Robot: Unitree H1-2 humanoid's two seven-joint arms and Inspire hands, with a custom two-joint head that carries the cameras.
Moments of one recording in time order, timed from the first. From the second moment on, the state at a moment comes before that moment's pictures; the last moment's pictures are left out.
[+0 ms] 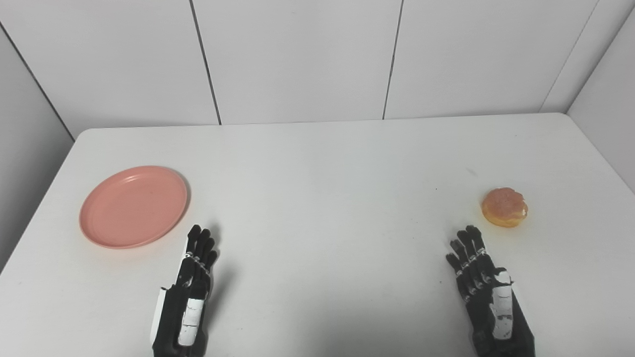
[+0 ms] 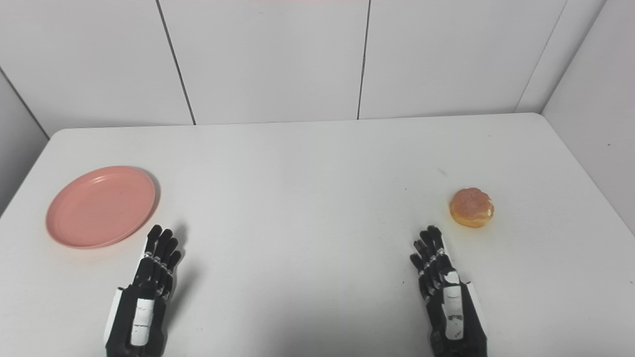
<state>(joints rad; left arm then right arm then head) 0.19 0.02 -0.04 -0.12 -0.13 -0.28 -0.09 0.22 -0.04 -0.06 -0.23 0.29 -0.06 0.16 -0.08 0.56</state>
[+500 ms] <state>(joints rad) 0.19 0.02 -0.04 -0.12 -0.12 -0.30 -0.09 0.22 -0.04 -0.05 -0.19 0.21 -0.16 0.18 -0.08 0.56</state>
